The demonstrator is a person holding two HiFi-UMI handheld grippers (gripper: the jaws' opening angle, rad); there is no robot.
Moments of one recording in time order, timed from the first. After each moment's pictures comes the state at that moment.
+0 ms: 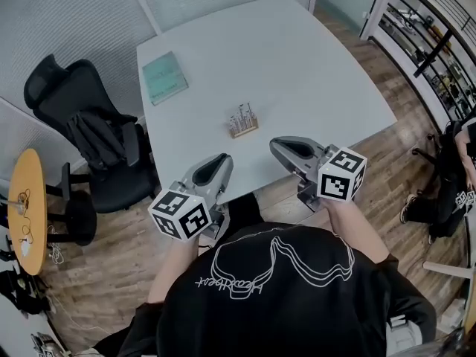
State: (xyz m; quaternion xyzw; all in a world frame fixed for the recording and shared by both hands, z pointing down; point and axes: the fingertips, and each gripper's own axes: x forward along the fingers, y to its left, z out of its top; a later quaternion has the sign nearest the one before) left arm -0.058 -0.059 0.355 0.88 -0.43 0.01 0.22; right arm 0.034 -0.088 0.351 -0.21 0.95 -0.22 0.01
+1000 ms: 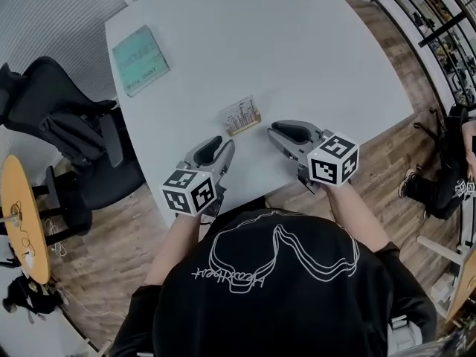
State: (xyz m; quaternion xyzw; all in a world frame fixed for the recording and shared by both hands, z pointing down) left arm -0.088 -0.190 0.498 0.84 -0.44 0.10 0.32; right arm 0.014 -0.211 0.478 -0.26 0.92 -0.27 -0.11
